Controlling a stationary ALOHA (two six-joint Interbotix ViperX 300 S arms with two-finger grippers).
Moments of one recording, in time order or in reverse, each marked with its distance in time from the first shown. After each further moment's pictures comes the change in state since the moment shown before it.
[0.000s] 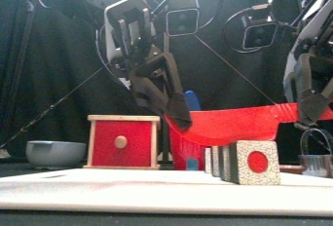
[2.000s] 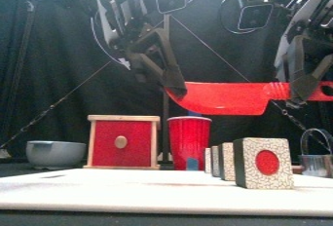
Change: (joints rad) left arm 0.037 -0.118 0.054 0.120 -0.104 0.003; right arm -0.017 -0.067 -0.057 -0.081 0.049 0.002
